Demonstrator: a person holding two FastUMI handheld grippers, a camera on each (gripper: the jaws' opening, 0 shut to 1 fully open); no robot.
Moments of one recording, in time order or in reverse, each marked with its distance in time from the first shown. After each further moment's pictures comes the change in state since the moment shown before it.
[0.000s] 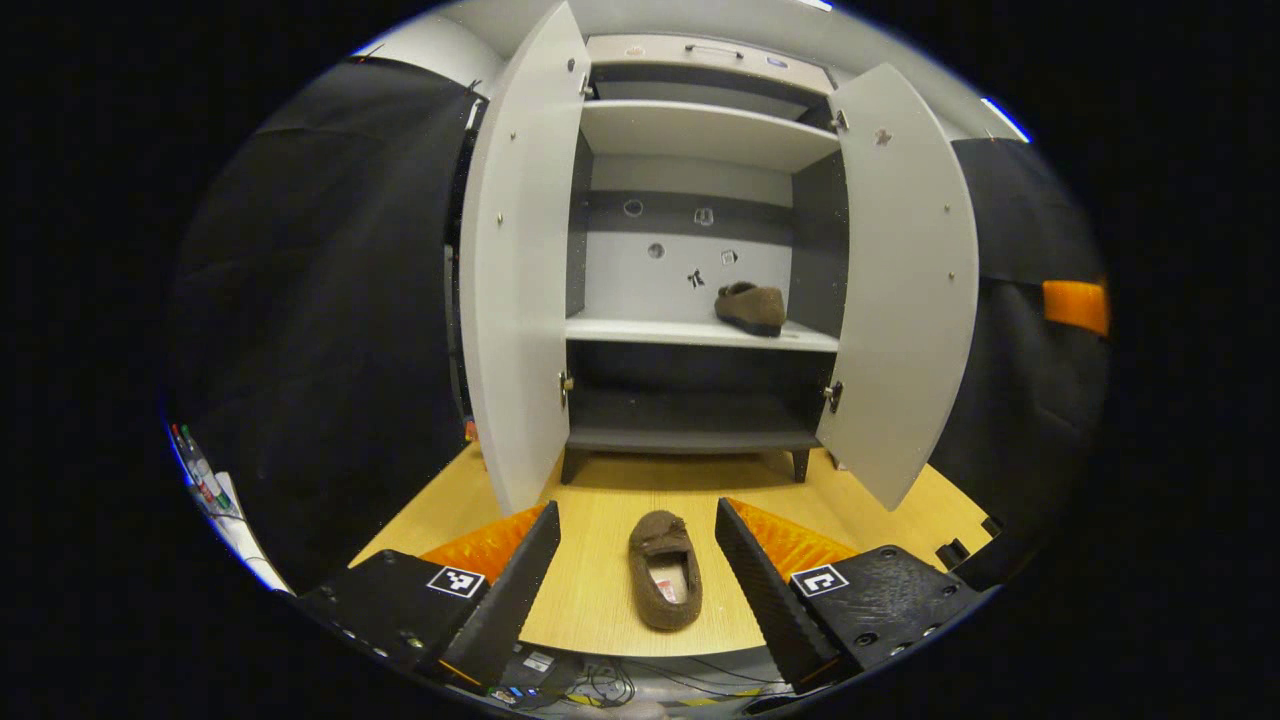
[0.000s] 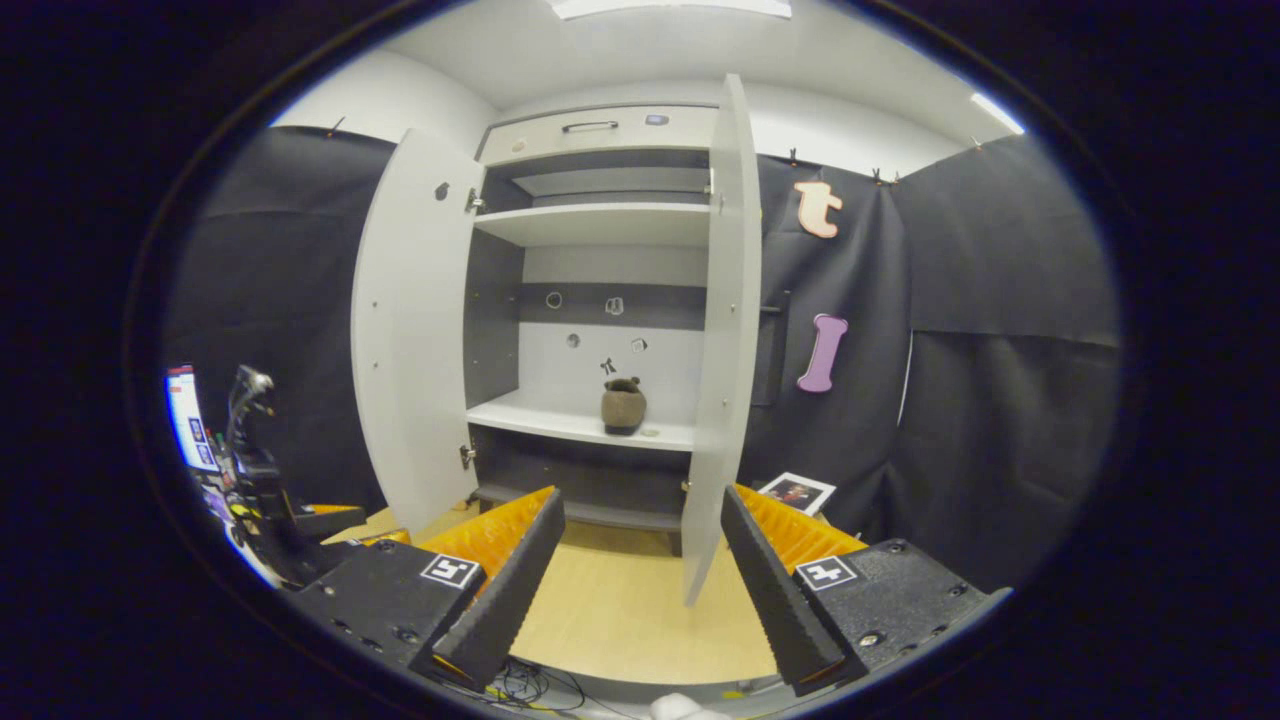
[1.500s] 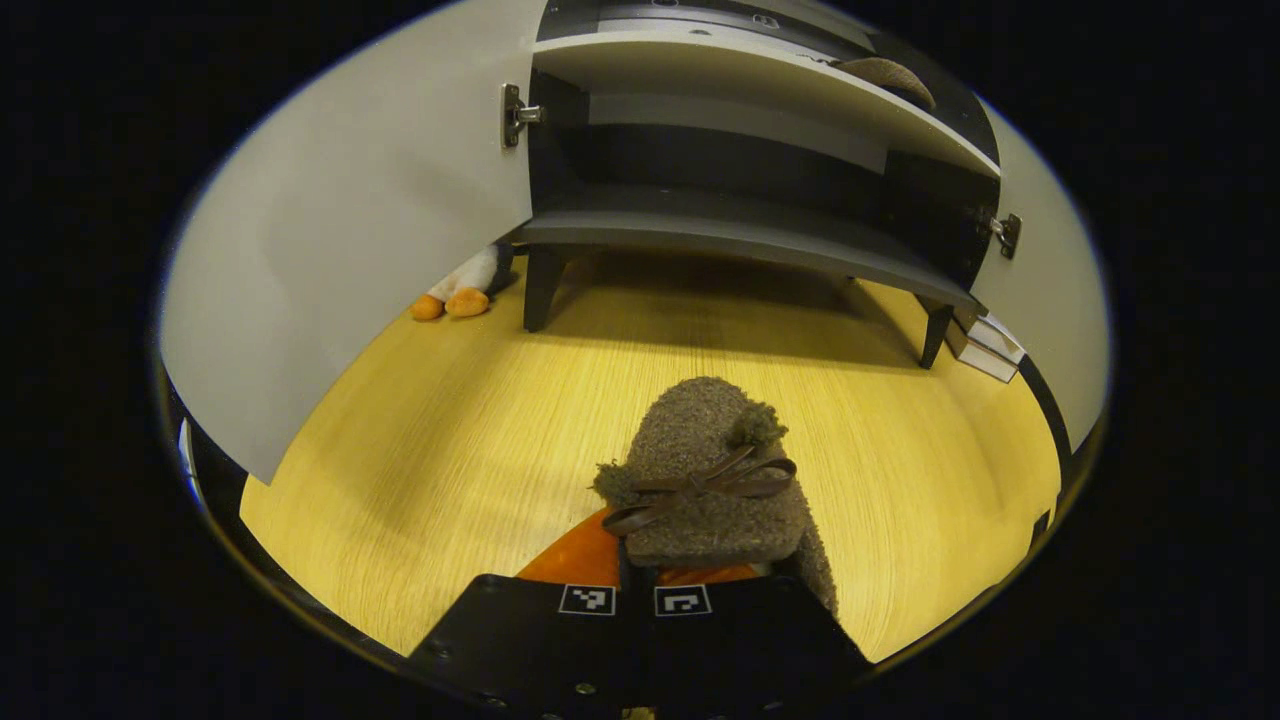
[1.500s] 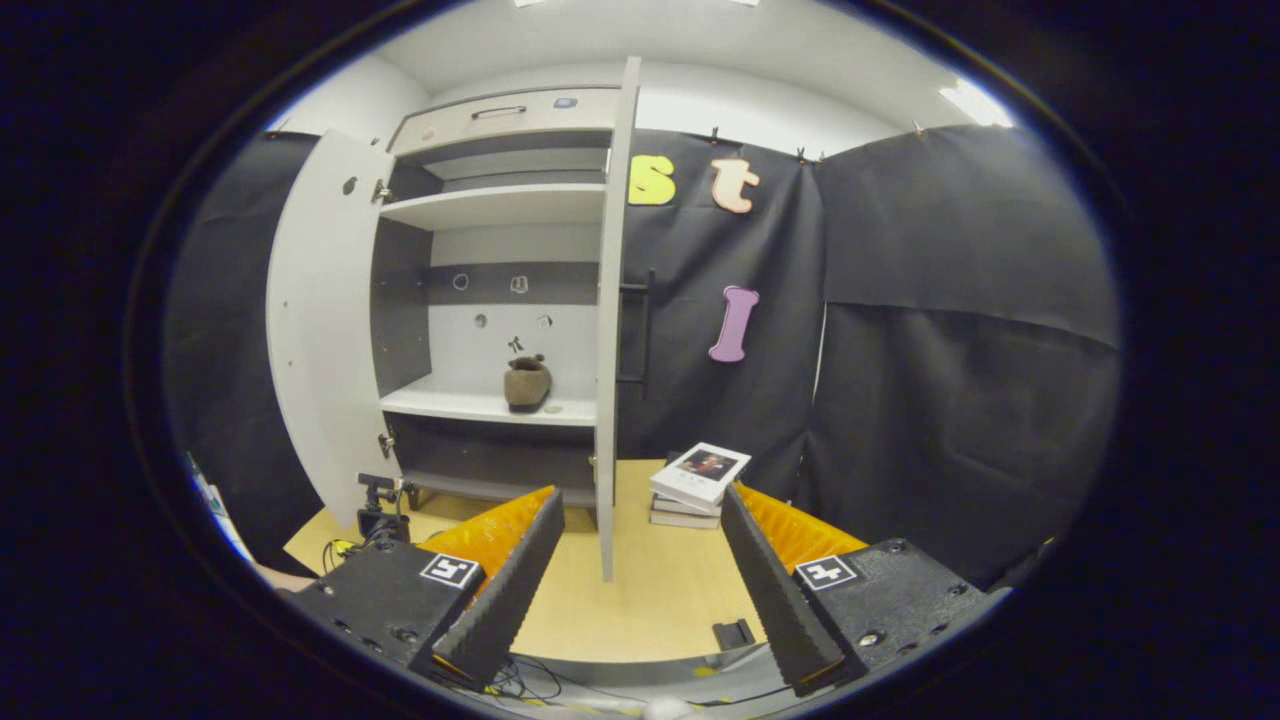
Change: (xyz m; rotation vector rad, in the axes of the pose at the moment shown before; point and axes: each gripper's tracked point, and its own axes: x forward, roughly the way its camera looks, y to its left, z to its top) left arm 0.139 0.029 -0.115 -0.032 0.381 0.078; right arm -0.024 -0.061 -0.004 0.051 0.067 -0.209
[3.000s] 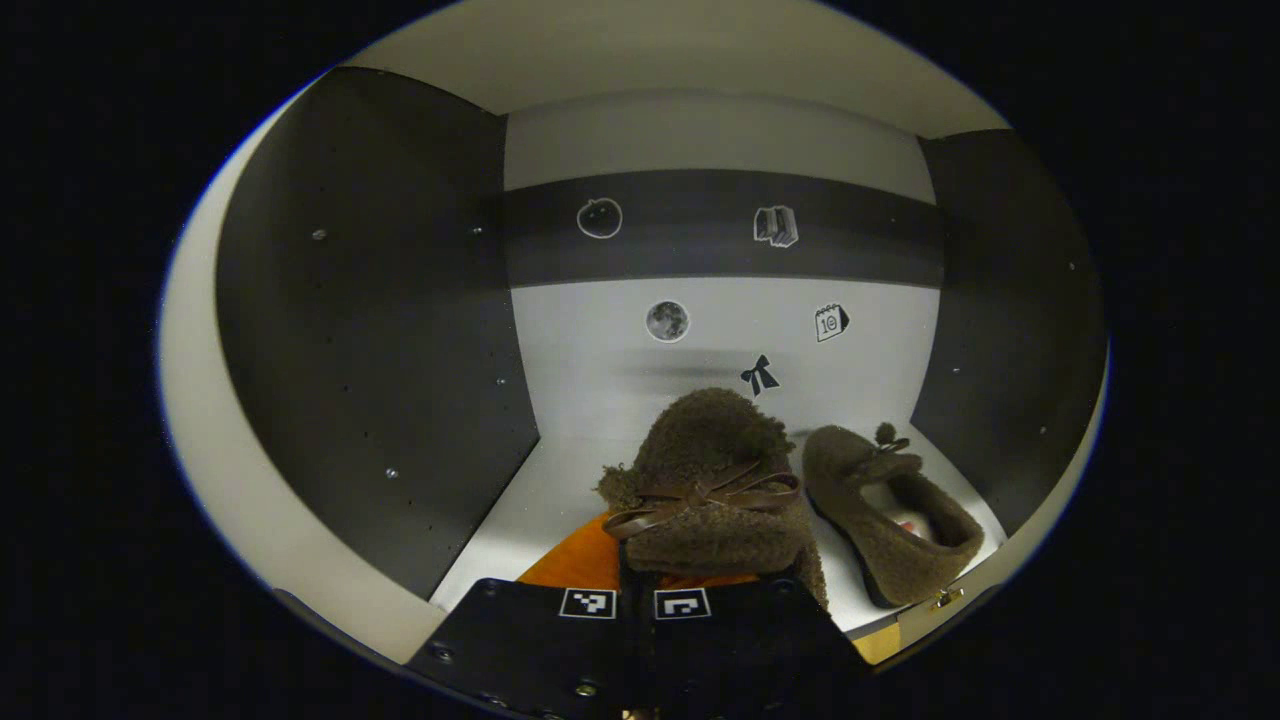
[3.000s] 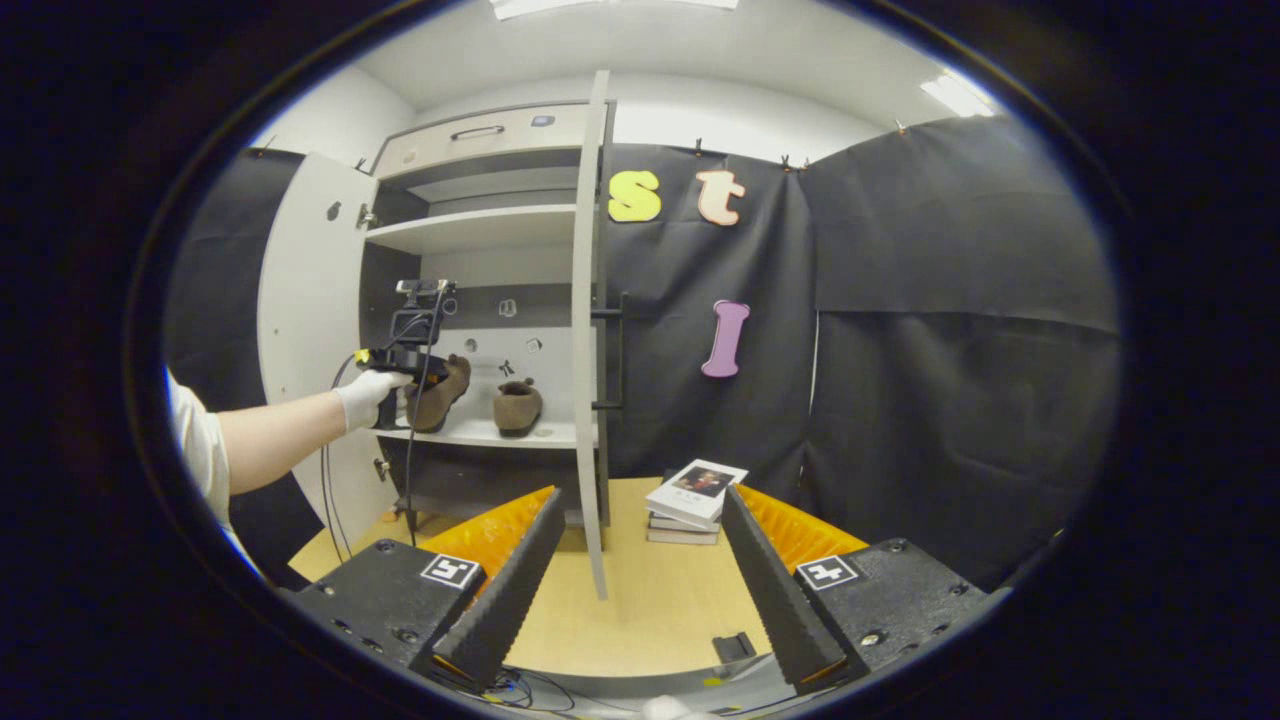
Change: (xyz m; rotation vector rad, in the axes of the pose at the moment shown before) left arm -0.037 -0.036 0.515 0.061 -0.319 0.064; right arm 0.005 -0.030 0.018 0.027 -0.041 -0.043
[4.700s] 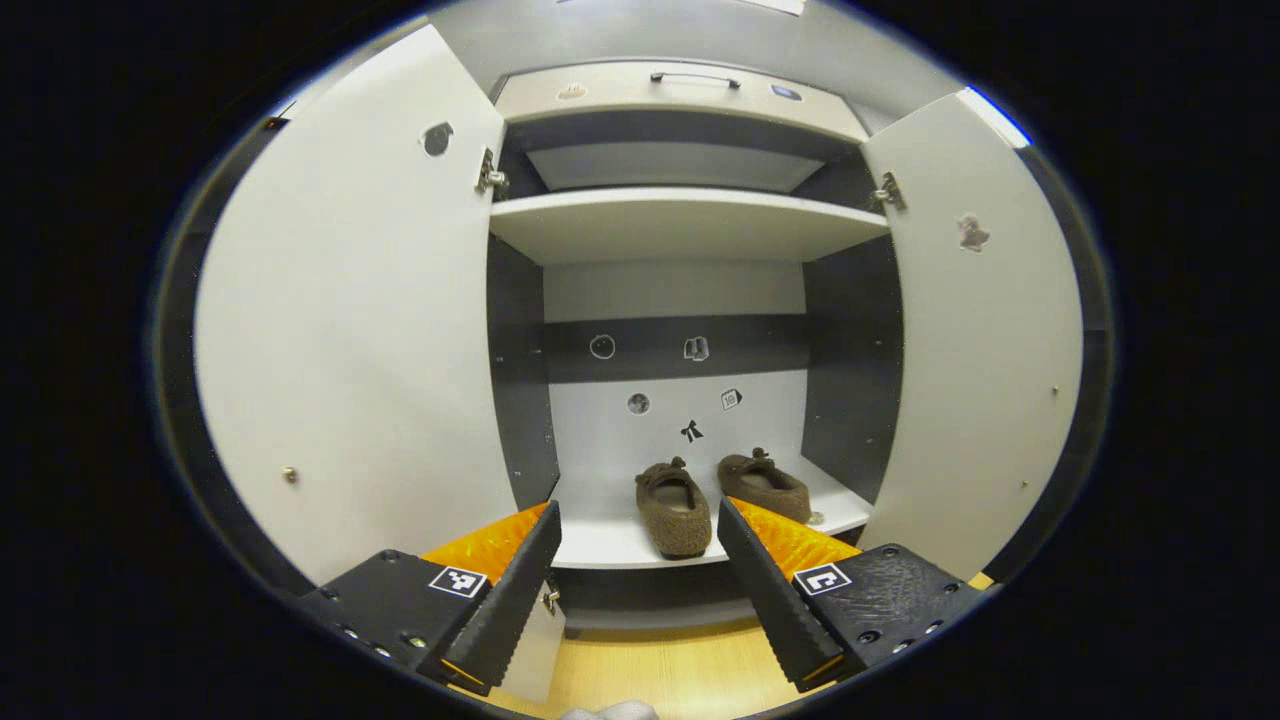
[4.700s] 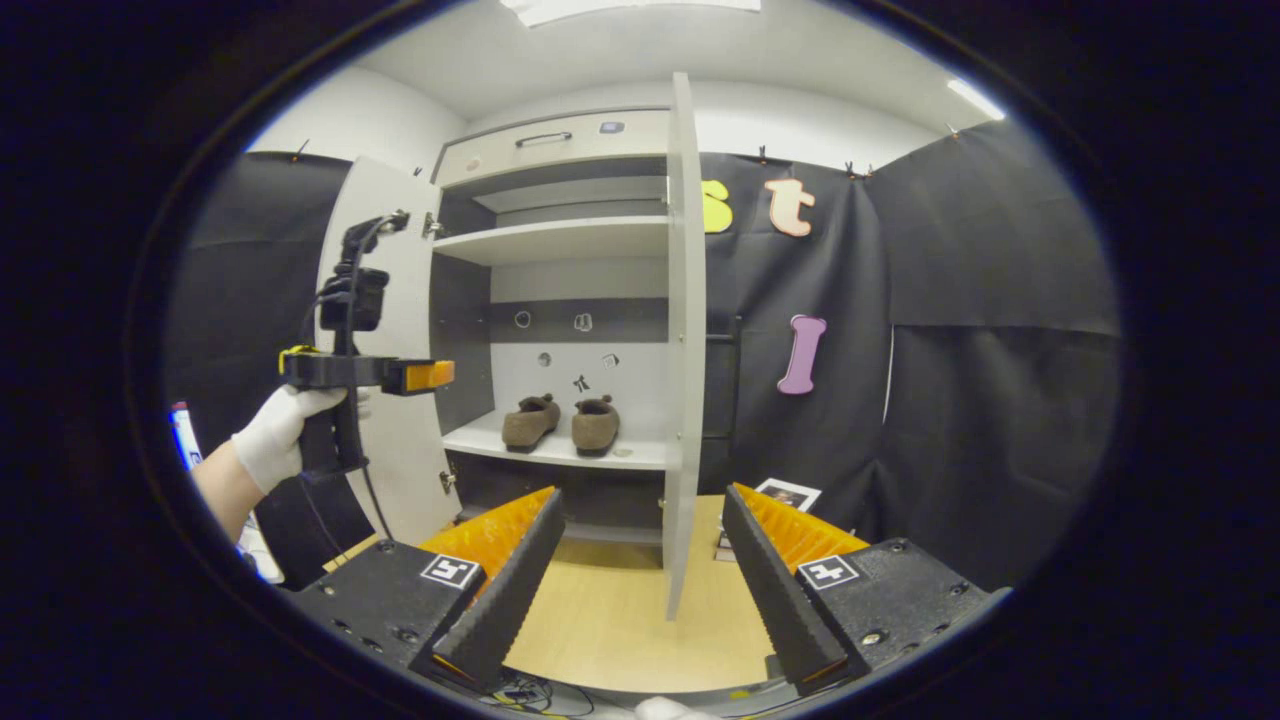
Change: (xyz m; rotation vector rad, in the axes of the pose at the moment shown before) left arm -0.266 0.016 0.006 0.053 -0.340 -0.142; right arm 0.019 0.082 0.029 0.000 -0.033 0.241
